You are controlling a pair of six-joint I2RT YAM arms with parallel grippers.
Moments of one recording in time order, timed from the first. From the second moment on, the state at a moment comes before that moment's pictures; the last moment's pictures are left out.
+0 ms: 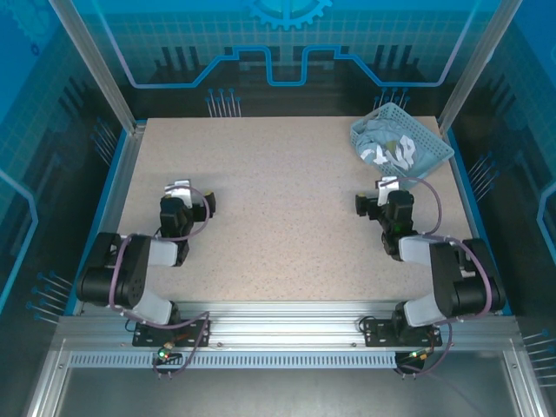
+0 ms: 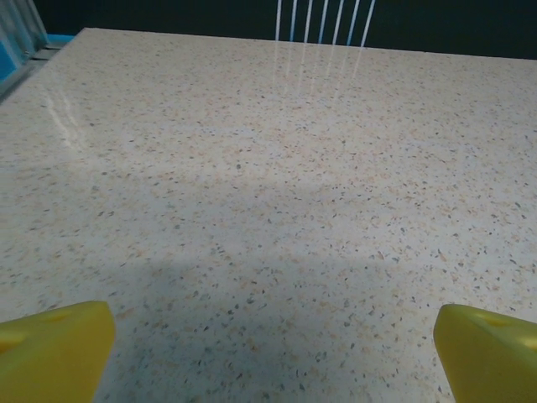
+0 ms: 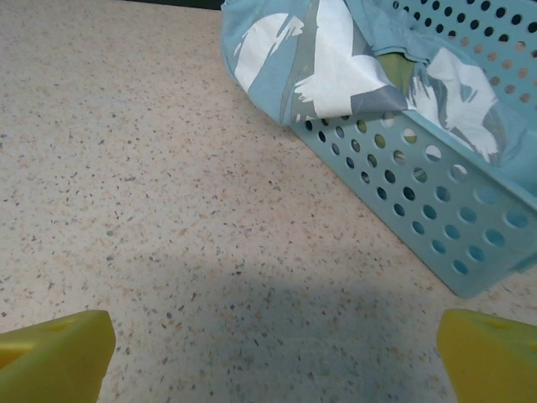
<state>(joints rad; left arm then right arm) -0.04 1.49 0.34 0.81 -0.13 -0.10 0.10 1.42 0.44 0.54 0.13 -0.06</state>
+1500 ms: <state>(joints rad) -0.35 1.37 1.25 -0.38 0.27 -0.75 -0.18 2.52 2.25 -0.85 -0.27 0.69</state>
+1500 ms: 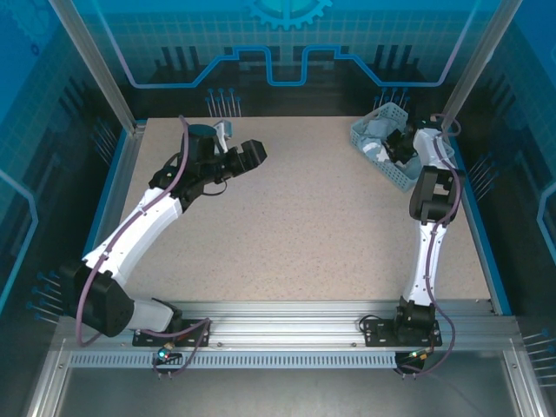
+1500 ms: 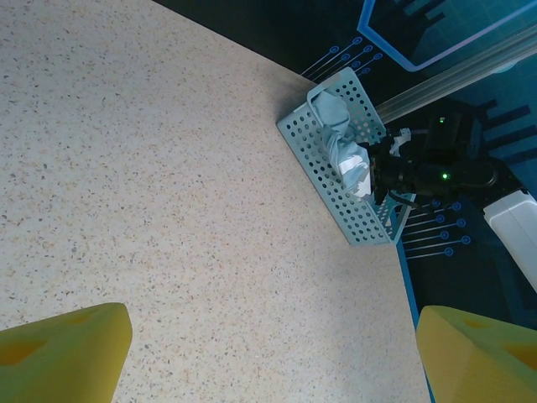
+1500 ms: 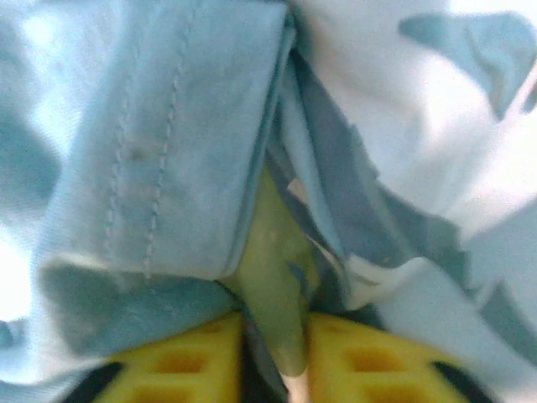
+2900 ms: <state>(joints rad) -0.35 1.28 1.23 -0.68 -0.09 -0.74 0.44 1.71 1.66 -0.77 -0.24 0.57</state>
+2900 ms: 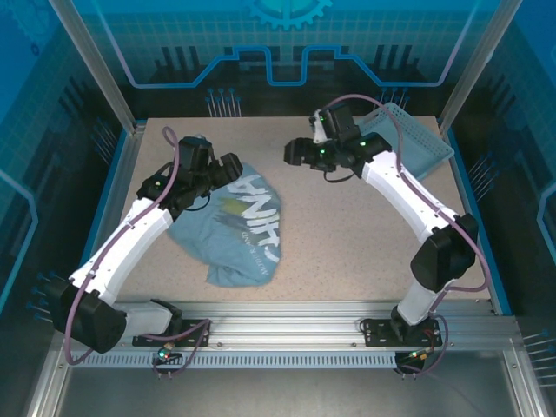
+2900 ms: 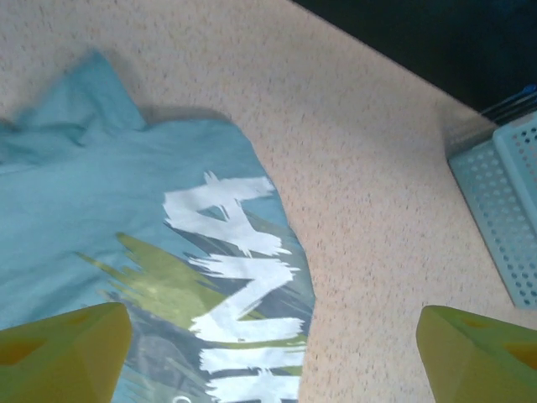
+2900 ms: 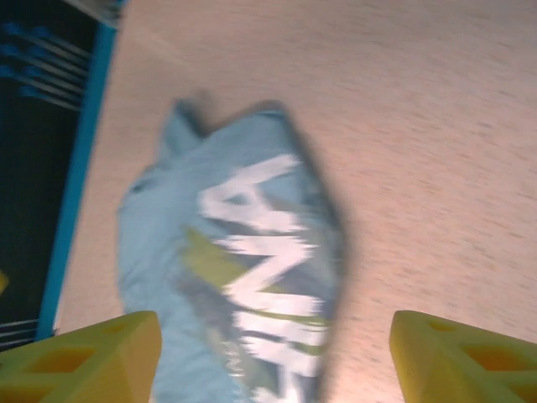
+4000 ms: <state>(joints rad) -0.58 1.42 1.06 -0.97 0.07 -0.79 0.15 2.02 1.68 -0.76 -0.32 0.62</state>
